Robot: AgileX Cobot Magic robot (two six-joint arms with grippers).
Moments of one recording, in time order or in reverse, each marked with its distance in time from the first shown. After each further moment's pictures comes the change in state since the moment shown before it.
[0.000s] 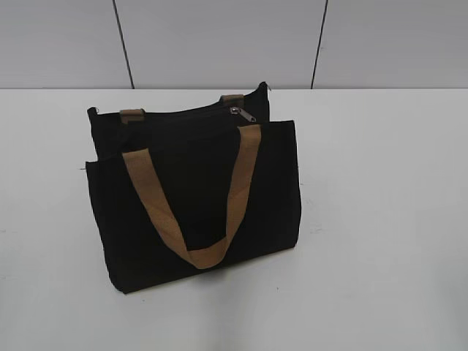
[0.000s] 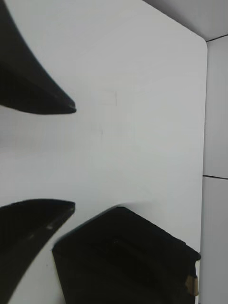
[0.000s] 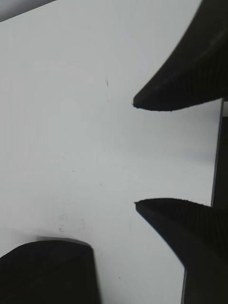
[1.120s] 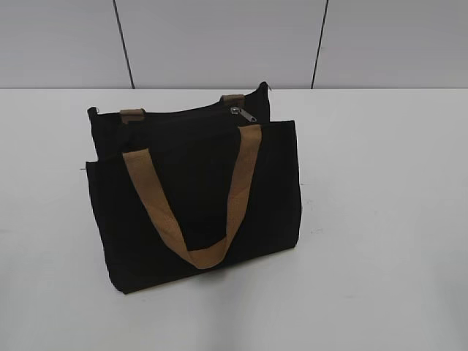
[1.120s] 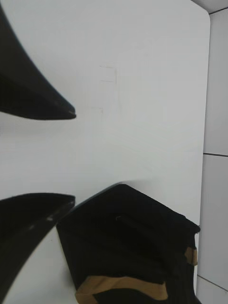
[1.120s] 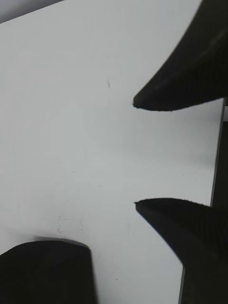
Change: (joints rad) left arm -0.028 0.000 0.000 -0.055 -0.001 0.000; right arm 0.000 0.000 0.000 0.000 0.000 -0.026
